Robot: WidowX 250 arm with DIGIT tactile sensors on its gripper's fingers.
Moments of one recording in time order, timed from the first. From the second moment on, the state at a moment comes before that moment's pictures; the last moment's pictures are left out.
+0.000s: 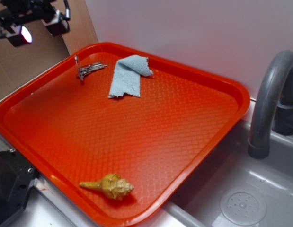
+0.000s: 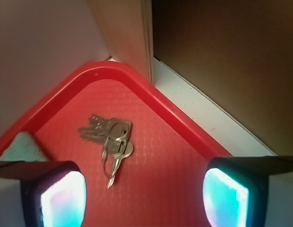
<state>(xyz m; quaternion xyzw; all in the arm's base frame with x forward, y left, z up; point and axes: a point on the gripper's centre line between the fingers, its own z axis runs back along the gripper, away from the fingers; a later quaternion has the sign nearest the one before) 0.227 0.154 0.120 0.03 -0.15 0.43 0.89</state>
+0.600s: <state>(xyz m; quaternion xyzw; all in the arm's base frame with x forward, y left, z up) 0.260 0.140 0.063 0.04 -0.09 0.41 0.91</state>
